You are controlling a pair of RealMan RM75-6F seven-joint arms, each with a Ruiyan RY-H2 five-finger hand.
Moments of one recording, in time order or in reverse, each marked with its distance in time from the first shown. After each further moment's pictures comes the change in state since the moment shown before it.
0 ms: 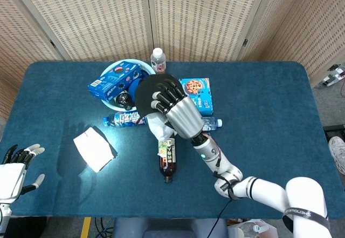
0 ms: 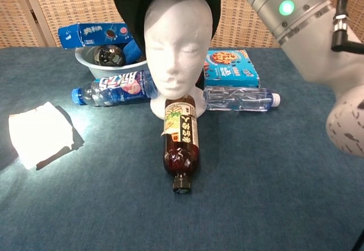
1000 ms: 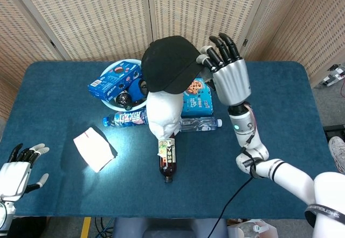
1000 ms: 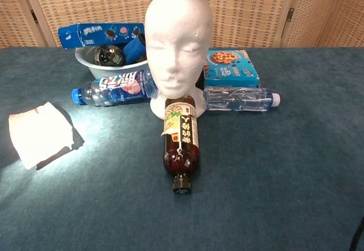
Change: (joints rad) left arm -0.022 -0.015 0.001 0.006 0.002 -0.033 0.004; right arm -0.022 0.224 0.071 0.059 0.128 0.110 0.006
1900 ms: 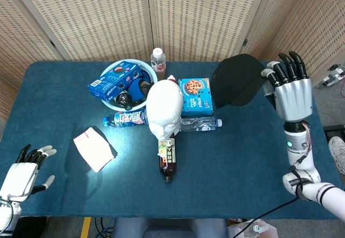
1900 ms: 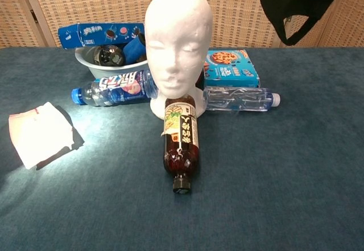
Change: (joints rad) left arm -0.012 -0.010 0.015 -0.013 0.012 -0.021 0.015; right arm -0.305 0.191 -0.157 -0.071 0.048 0.119 -0.019
